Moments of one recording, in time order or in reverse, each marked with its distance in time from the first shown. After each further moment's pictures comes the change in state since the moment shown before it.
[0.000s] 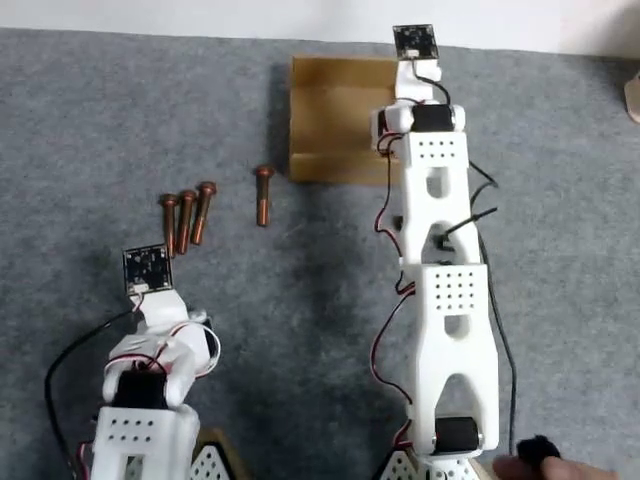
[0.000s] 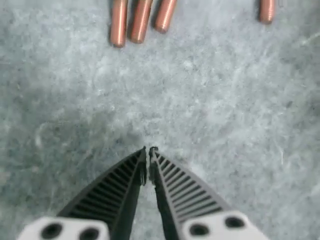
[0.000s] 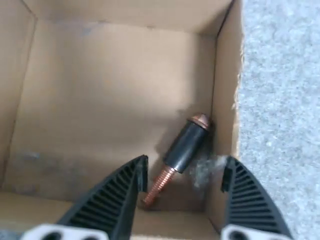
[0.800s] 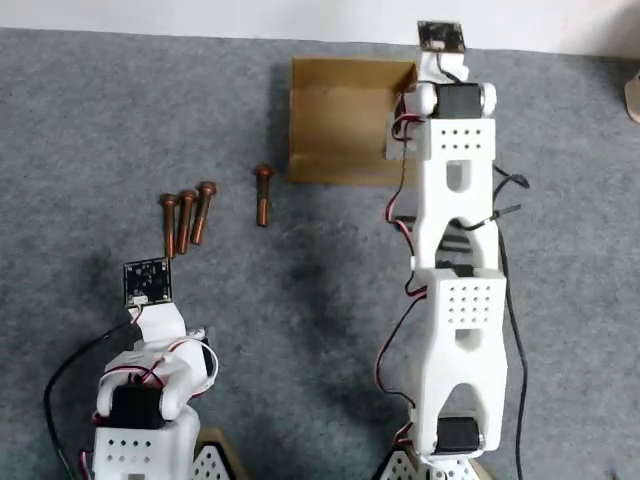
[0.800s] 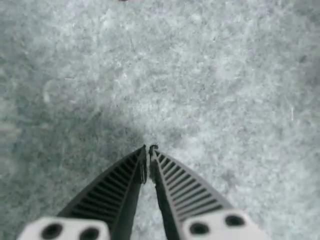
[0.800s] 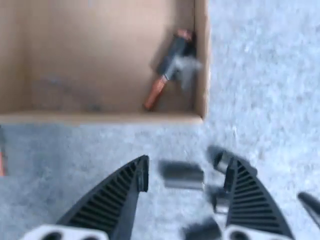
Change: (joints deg) left arm 0.0 -14.7 -0.1 20.7 0.0; right arm 1.4 -13.8 3.6 26.7 -2.6
